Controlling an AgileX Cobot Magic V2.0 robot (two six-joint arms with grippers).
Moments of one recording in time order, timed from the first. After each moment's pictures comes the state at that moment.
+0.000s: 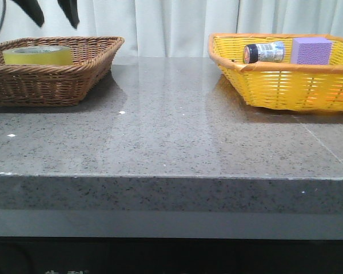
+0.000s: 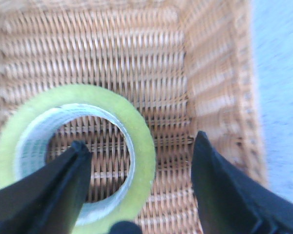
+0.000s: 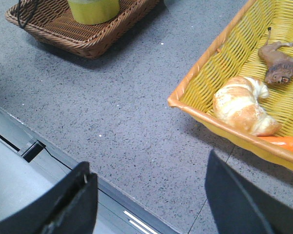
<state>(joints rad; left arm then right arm) -0.23 2.11 -2.31 0.03 1.26 -0.17 0.47 0.67 -0.83 0.18 0.69 -0.07</state>
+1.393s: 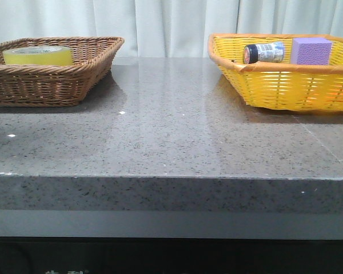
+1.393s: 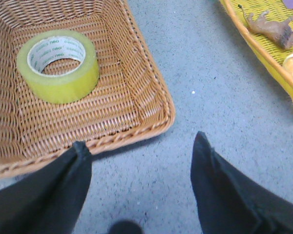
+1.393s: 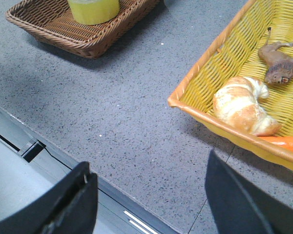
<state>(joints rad) -0.36 0.99 -1.14 -0.04 0.83 -0.01 0.47 0.67 -0.83 0.18 0.69 -0.07</state>
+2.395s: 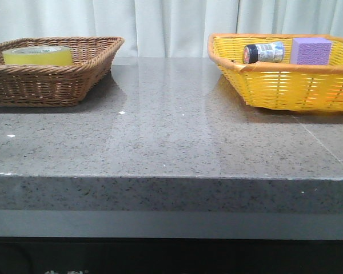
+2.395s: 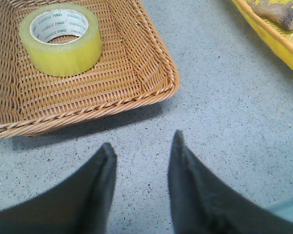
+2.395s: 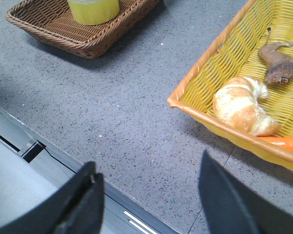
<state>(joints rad) -0.36 0.83 -0.90 -0.04 0.73 -0.01 0.47 0.67 -0.83 0.18 0.69 -0.07</state>
